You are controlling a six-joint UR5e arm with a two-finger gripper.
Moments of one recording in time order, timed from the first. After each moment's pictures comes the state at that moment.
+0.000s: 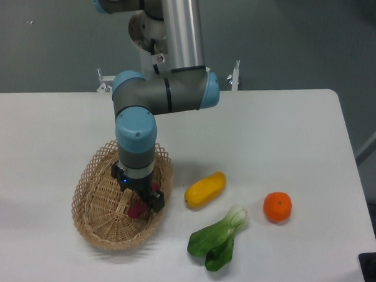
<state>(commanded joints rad) 2.18 -2.03 -1.78 -0.79 1.49 0.87</state>
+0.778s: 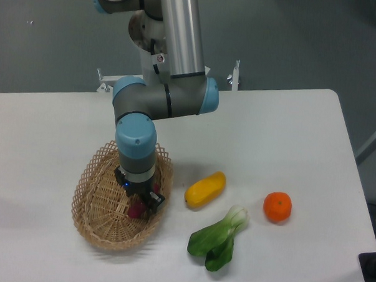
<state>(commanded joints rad) 2.18 -2.04 -1.77 -0.79 1.51 0.87</state>
